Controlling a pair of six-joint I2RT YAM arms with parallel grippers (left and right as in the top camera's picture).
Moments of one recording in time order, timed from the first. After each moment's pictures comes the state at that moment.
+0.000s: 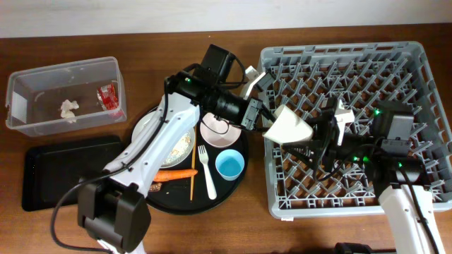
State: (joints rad) left arm -0.51 1.88 1.69 -0.91 1.12 -0.14; right arm -0.12 1.10 0.86 -0.50 -1.26 -0.32
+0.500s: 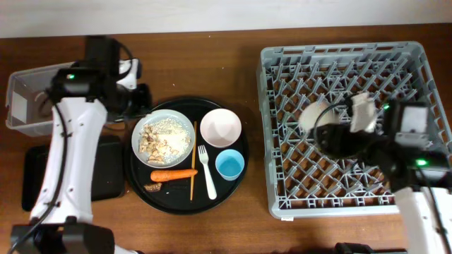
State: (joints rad) left arm -0.02 1.66 1.69 -1.27 0.16 -0.15; right arm -0.12 1.10 1.15 -0.99 -0.44 0.06
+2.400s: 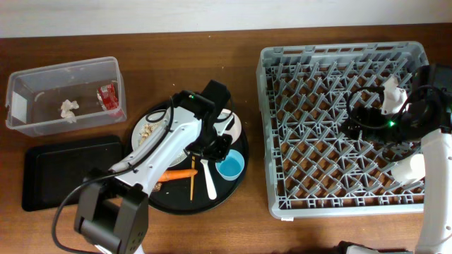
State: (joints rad) left arm -0.53 1.84 1.46 -1.18 0.24 -0.15; right arm -0.29 1.41 1.47 -1.36 -0.31 -0.04
